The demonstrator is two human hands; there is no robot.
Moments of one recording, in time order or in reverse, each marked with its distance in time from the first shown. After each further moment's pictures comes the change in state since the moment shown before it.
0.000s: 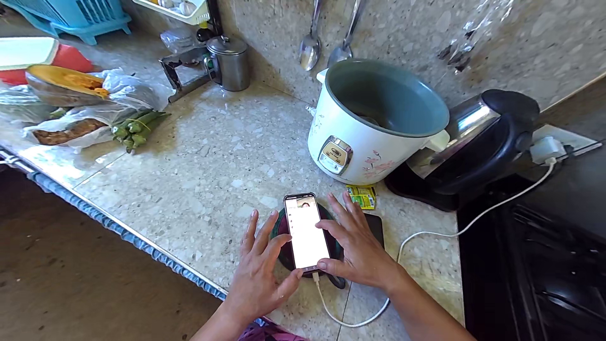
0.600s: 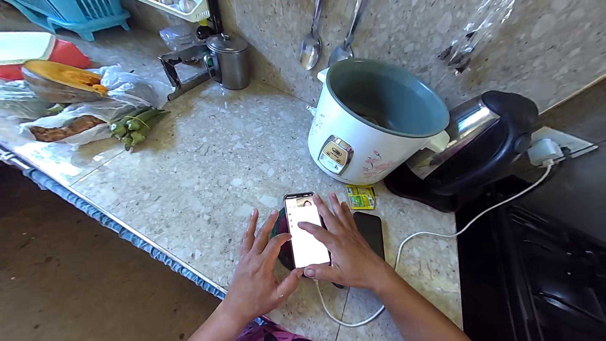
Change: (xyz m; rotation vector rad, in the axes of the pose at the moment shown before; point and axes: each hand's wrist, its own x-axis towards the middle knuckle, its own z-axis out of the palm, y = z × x) left_hand 0.000 0.000 0.000 0.010 0.008 0.000; right_hand 0.011 -0.018 0.006 -0.012 -0.072 -0.061
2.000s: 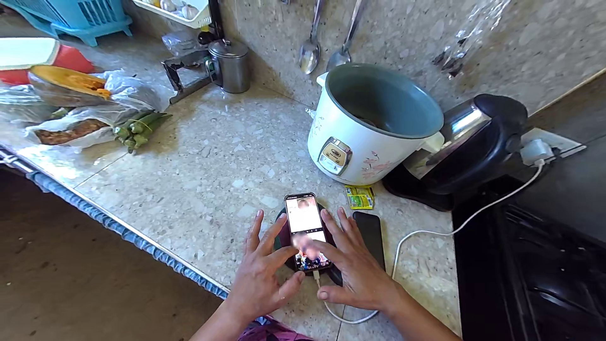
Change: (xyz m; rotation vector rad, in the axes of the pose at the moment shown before) left_hand -0.001 -0.002 -0.002 -0.085 -0.028 0.080; right_hand -0.036 -0.006 0.008 0.043 0.082 -0.037
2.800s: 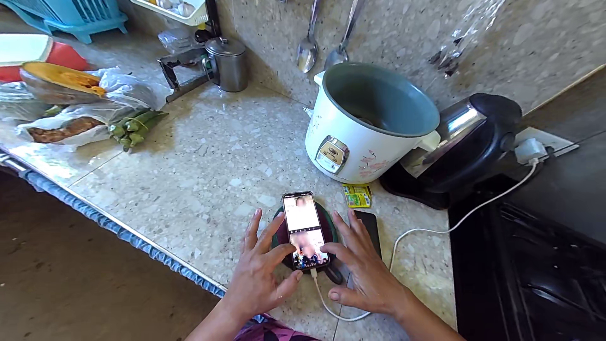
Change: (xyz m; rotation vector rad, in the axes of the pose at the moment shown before) left_hand 0.000 0.001 0.000 0.019 -0.021 -0.010; right_hand -0.020 0.011 -0.007 0.008 0.041 0.000
